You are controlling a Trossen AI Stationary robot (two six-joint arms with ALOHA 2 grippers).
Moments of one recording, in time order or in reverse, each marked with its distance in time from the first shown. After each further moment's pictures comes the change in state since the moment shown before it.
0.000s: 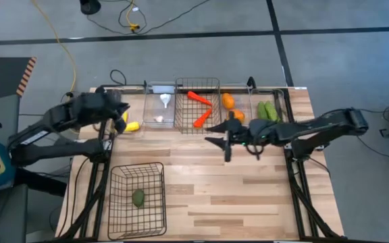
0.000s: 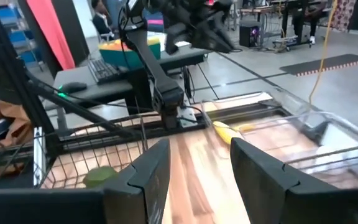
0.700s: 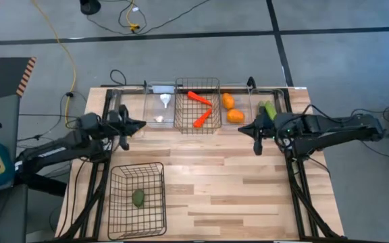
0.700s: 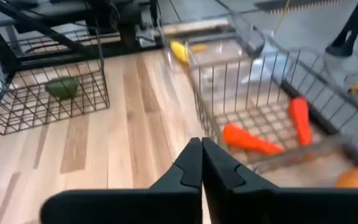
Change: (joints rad) left arm 0.000 -0.373 -0.693 0.963 0.522 -0.164; right arm -0.060 -0.456 -0.105 -0.663 0.013 -0.003
